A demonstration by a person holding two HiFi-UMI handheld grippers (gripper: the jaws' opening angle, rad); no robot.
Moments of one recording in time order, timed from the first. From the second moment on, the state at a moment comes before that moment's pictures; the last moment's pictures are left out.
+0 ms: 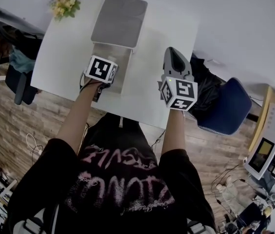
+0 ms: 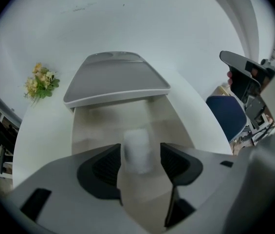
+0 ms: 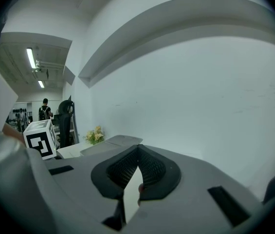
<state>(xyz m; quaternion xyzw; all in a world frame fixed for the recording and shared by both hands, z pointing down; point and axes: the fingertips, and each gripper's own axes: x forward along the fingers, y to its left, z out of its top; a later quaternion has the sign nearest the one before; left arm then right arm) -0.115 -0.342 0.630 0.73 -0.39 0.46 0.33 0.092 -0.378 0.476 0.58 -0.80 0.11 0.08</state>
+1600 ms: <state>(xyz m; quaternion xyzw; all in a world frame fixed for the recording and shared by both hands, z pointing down) -0.128 -0.347 0.615 0.75 -0.42 0.42 0.30 0.087 -0.375 0.475 0.58 -0.80 0.12 0.08</state>
